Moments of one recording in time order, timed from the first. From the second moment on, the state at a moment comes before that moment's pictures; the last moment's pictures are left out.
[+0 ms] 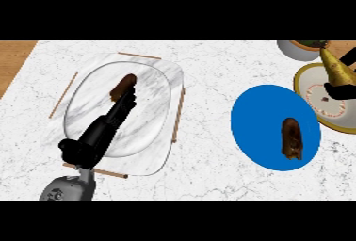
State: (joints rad) left arm -0.13 0.08 -0.12 -1.62 -0.02 -0.20 0.10; right arm -0.55 -0.50 -0.27 -1.02 0.93 -0.27 0.01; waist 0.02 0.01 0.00
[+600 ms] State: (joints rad) left arm -0.15 0.06 -0.13 -1.59 -0.03 -0.20 0.08; right arm -0.73 -0.63 -0.36 -0.49 0.88 -0.09 -0.15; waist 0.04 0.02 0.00
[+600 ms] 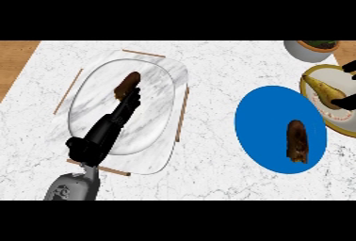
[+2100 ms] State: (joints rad) left arm -0.13 0.05 -0.12 -1.59 -0.04 -0.19 0.07; right arm -0.60 -1.00 -0.88 -0.17 0.39 0.04 -0.53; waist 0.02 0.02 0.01
